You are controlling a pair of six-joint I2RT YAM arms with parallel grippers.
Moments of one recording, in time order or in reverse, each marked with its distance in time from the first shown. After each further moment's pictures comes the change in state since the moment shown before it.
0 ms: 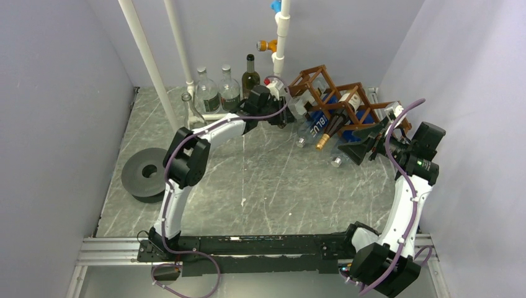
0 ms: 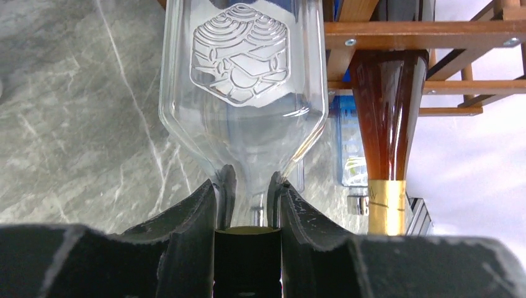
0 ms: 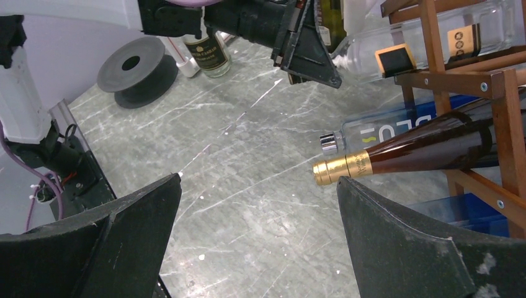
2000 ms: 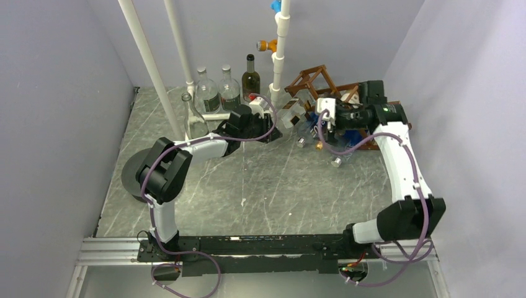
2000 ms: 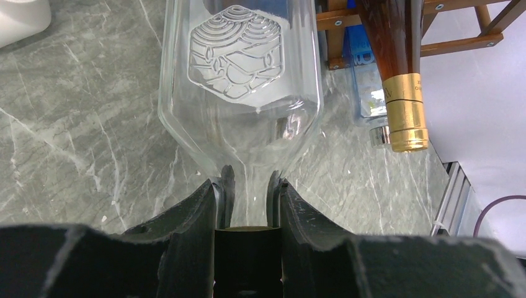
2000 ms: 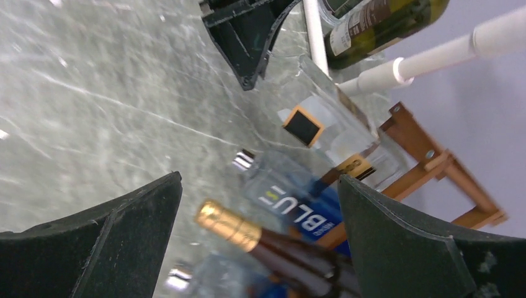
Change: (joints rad) left arm 0.006 -0.333 -0.589 0.331 -0.018 0.127; right arm 0.546 0.391 0.418 -0.347 0.399 -0.958
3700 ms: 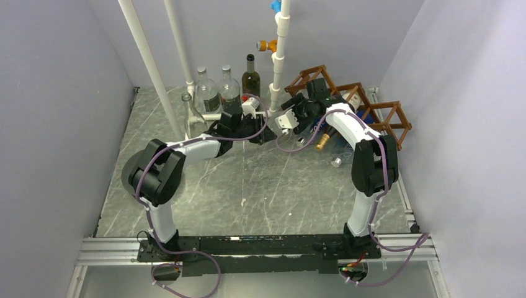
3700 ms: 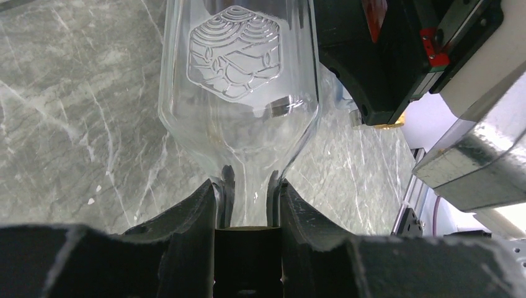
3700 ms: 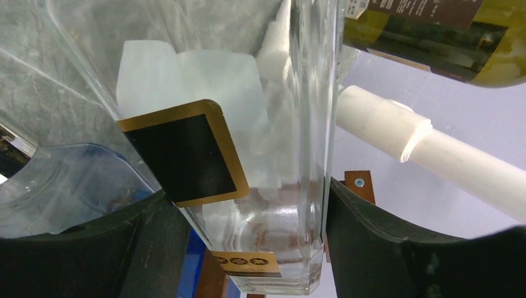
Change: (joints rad) left arm 0.051 -0.045 -0.062 0.010 0.115 -0.061; right arm 0.257 0.539 0.106 0.447 0.500 -0.590
